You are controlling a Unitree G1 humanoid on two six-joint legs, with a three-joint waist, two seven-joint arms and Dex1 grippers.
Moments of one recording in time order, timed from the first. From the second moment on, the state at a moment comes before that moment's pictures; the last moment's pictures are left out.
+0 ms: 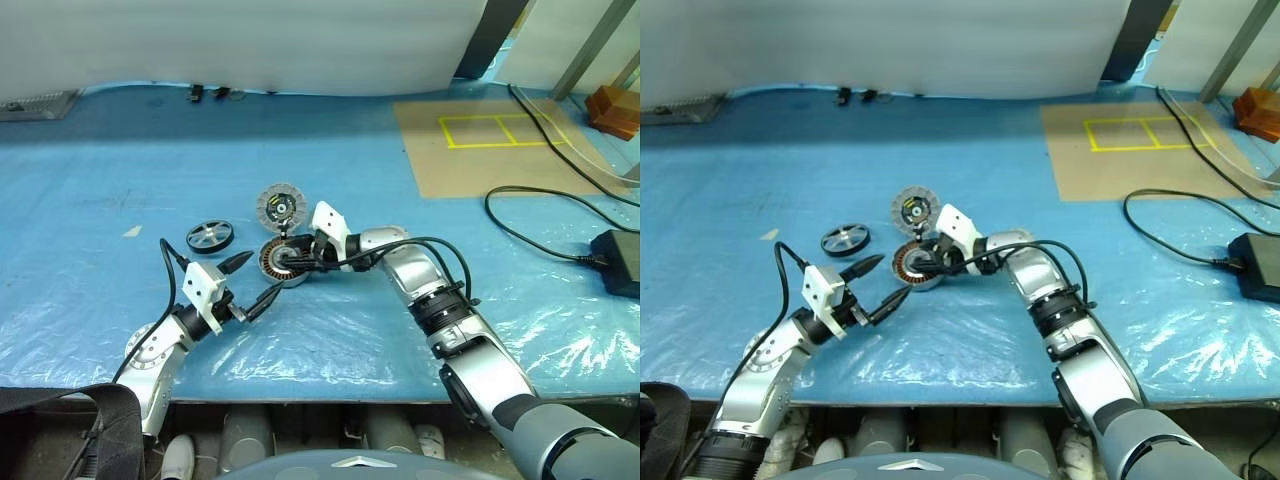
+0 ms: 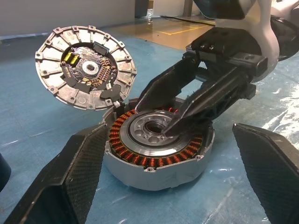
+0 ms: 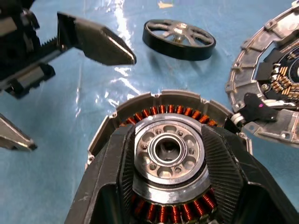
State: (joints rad) left arm 0.06 0.36 0.00 -0.07 -0.34 -0.10 -0.76; right arm -0.71 -0.17 0.31 0.45 0.07 0.28 1.02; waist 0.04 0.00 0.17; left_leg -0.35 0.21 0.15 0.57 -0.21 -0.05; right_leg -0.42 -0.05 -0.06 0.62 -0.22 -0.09
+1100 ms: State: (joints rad) left arm 0.06 0.36 -0.01 -0.07 -0.34 -0.10 -0.76; right arm -0.72 -0.16 0.37 0.47 0.00 0.24 1.00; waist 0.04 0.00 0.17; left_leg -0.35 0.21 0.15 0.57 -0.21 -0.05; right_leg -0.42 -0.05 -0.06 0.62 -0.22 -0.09
